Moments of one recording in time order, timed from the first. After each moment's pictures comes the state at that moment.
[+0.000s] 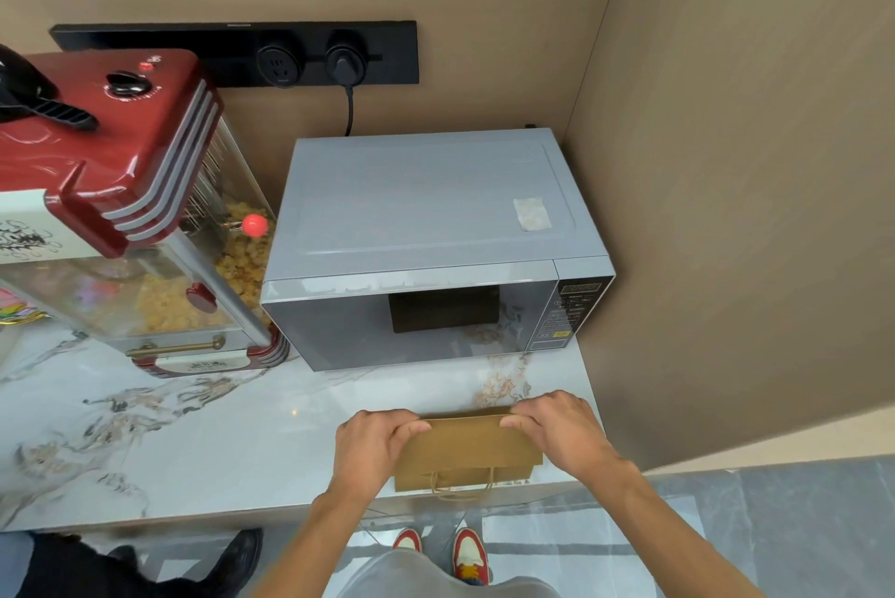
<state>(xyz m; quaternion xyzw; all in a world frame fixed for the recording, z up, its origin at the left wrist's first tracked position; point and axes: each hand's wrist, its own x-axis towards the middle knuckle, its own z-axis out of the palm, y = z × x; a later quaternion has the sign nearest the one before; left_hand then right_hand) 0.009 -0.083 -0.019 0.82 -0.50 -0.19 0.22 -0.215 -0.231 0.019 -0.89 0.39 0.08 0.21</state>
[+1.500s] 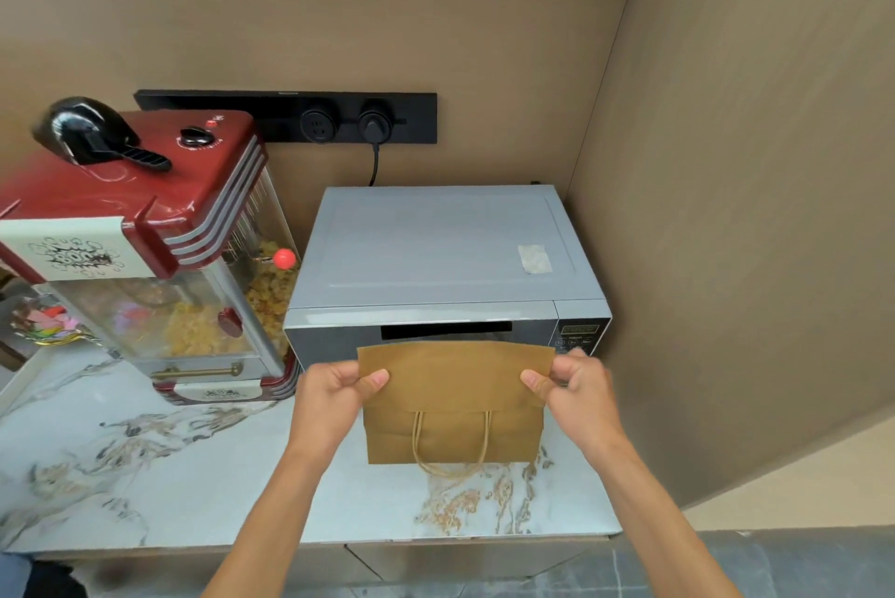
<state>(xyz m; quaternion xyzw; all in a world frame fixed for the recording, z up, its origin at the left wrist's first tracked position) 0.054 -0.096 0.080 0.72 -0.30 -0.31 0.55 -0.197 -0.246 0.094 -0.68 0.49 -0.29 0.47</state>
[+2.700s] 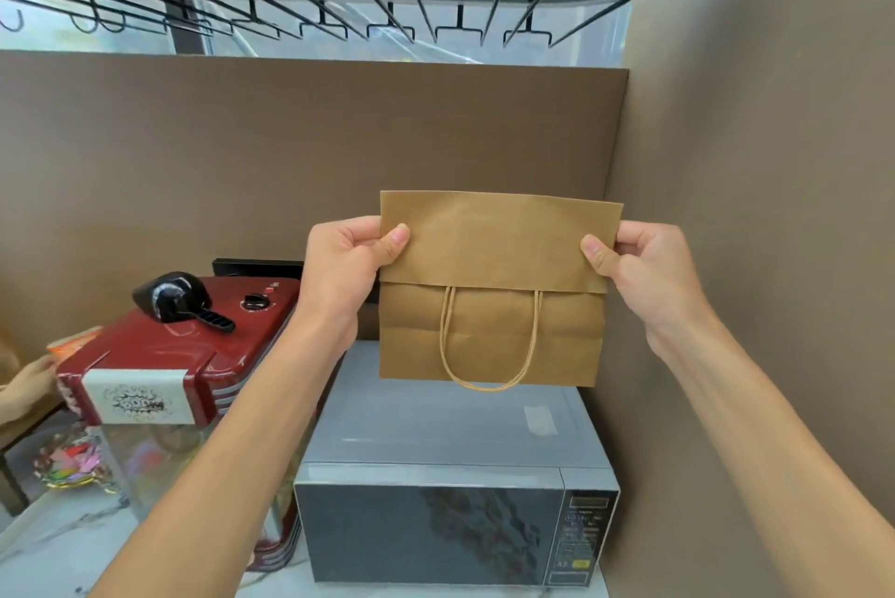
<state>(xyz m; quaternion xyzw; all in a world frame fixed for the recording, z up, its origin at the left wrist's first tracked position) 0.052 -0.165 0.389 0.52 -0.42 -0.14 0.73 -0.171 -0.317 0.392 -0.70 0.21 -0.51 0.45</state>
